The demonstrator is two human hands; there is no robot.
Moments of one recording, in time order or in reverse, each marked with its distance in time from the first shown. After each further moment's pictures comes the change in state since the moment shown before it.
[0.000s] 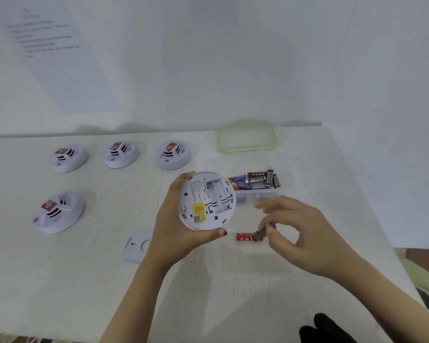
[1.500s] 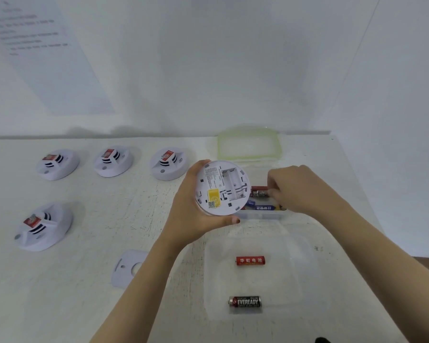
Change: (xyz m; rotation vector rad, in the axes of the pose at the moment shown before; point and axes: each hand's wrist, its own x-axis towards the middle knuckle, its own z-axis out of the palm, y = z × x) left_hand 0.074 -0.023 0.021 0.002 -0.064 0.053; right_hand 0.121 0.043 -0.023 -0.699 -0.349 0.290
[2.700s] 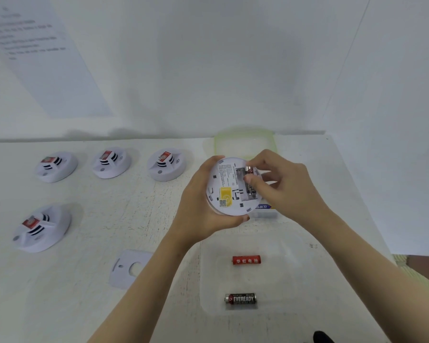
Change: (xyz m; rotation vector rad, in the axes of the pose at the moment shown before) left_hand 0.007 0.017 0.015 0.048 -0.002 0.137; right_hand -0.023 -0.018 0.004 1.005 0.445 -0.183
